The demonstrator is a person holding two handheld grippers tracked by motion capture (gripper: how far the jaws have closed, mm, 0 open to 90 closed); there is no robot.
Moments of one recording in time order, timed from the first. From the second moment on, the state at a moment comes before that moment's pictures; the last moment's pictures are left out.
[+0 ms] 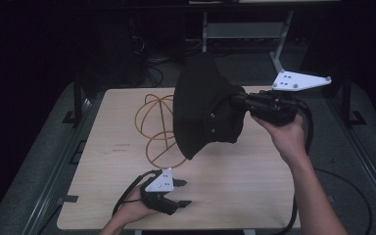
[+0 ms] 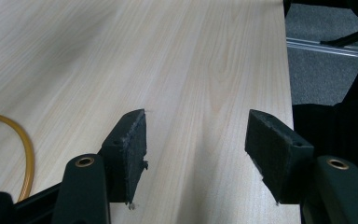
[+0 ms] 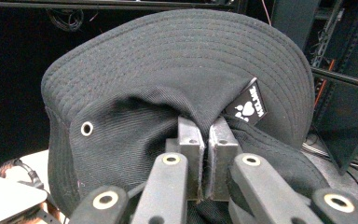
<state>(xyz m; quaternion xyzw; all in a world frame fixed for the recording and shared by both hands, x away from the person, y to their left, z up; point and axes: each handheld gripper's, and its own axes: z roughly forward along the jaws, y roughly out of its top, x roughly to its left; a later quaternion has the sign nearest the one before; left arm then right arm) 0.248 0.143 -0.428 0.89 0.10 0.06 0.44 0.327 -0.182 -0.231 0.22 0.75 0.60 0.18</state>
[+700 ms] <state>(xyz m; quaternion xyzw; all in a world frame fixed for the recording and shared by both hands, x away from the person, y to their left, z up) 0.247 0.143 -0.429 0.89 0.10 0.06 0.43 0.360 -0.124 -0.207 0.20 0.76 0.60 0.15</state>
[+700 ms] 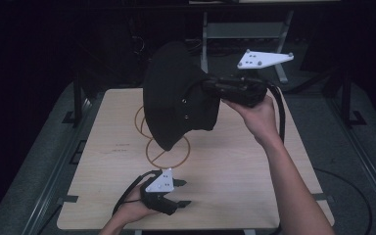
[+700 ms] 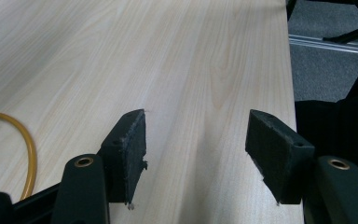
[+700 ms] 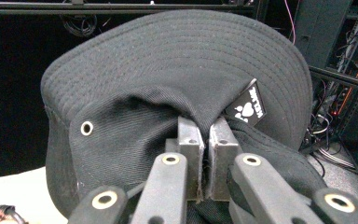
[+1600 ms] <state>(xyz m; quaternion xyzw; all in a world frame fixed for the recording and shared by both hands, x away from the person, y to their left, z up) 0.243 0.132 -0.432 0.90 0.08 0.06 0.42 0.409 -0.026 -0.189 0.19 0.82 0.52 0.11</state>
